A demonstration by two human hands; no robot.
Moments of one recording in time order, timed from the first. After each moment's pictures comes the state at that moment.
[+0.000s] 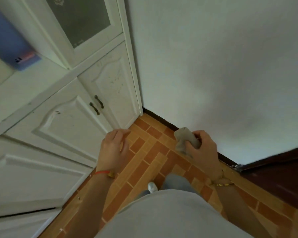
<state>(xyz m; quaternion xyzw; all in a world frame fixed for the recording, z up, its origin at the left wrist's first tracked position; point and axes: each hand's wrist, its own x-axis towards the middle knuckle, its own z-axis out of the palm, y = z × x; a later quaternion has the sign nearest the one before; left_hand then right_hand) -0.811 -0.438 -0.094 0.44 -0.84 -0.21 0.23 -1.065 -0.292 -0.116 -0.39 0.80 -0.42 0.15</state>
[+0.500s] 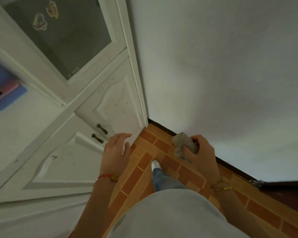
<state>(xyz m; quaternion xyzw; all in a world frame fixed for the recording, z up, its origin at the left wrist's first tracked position) -0.857 -0.650 -0.129 0.44 -0.84 -0.24 0.19 -1.100 -0.492 -0.154 -0.35 0.81 -0.43 0.20</state>
